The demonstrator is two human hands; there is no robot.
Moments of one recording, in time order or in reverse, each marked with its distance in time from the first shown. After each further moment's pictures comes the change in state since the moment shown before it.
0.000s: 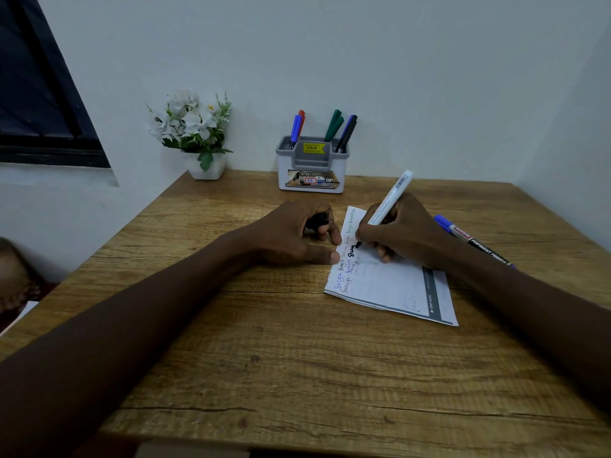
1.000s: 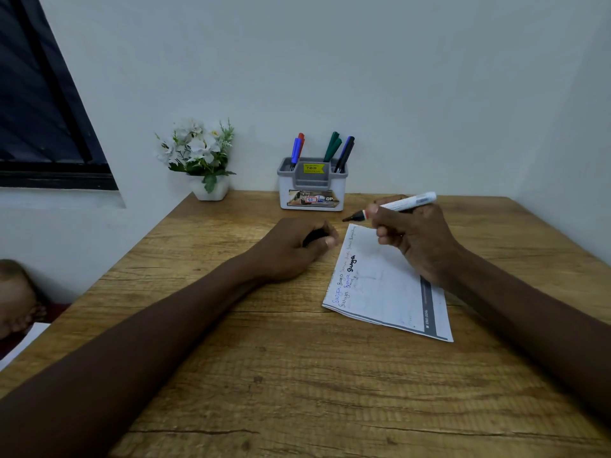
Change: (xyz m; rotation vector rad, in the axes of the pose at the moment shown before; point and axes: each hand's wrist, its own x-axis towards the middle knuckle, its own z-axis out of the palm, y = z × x) left_hand 0.001 -0.003 0.003 0.211 0.199 -0.015; right_hand 0.002 0.001 -0.006 0.664 0.155 -0.085
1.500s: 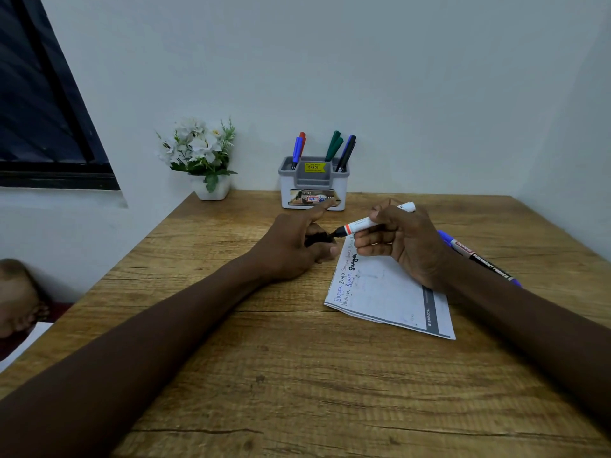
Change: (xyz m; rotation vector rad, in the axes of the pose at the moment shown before) left_hand 0.003 0.001 0.004 -0.089 0.063 -0.066; right_hand -0.008 0.000 0.012 0.035 -0.132 0.088
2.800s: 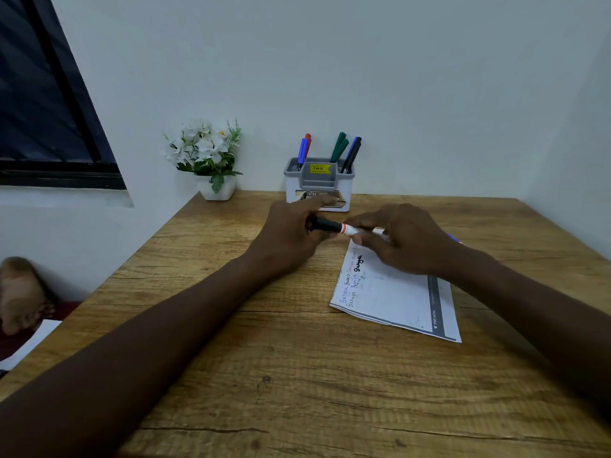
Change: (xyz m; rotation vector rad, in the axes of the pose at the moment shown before) left_hand 0.002 -0.001 -0.007 0.183 0.303 0.140; right_hand 0.024 0.004 -0.018 -1.325 -0.175 -0.593
